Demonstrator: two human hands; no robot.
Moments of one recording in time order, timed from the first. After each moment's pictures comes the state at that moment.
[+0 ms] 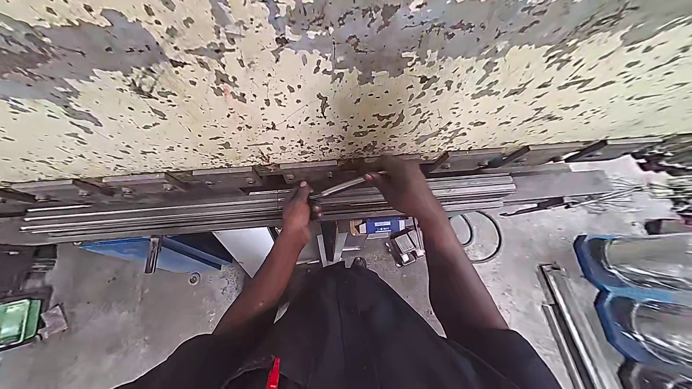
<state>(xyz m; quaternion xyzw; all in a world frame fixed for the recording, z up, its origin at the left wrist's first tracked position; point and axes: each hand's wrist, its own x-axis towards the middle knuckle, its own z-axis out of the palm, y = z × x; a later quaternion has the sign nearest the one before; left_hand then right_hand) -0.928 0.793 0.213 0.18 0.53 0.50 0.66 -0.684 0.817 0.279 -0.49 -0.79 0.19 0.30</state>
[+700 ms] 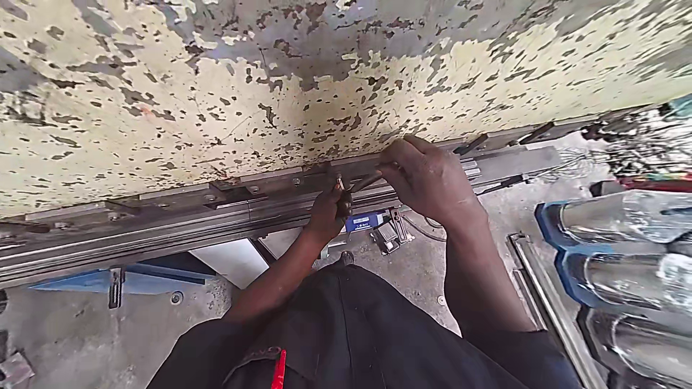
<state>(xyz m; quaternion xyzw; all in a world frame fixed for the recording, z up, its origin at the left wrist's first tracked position) -0.814 0.811 0.198 0.19 0.38 0.40 0.81 -0.633 0.787 0.354 -0.54 -0.81 -0.01 0.21</state>
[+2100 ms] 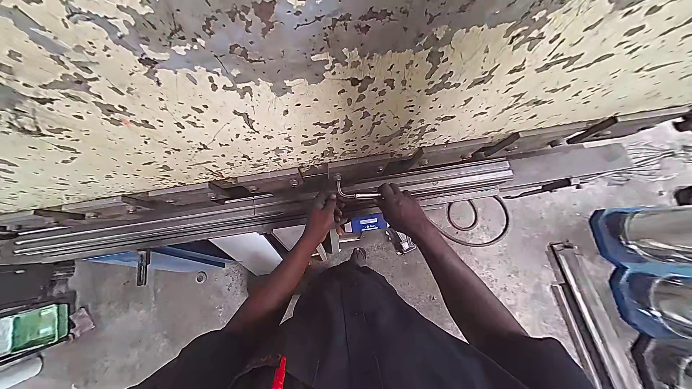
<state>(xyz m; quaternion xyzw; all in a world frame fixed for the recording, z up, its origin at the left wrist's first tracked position) -0.820 0.815 0.144 0.45 0.53 0.36 0.62 -0.580 0.805 0.153 -0.67 -0.73 0.17 0.03</state>
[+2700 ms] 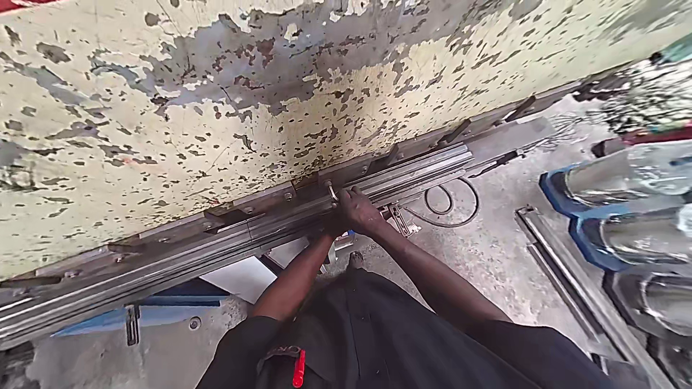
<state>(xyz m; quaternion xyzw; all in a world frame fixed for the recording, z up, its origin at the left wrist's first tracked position) -0.799 0.820 0.145 0.72 0.42 0.14 0.53 -0.676 0.808 0.161 -0.65 -0.74 0.13 0.14</state>
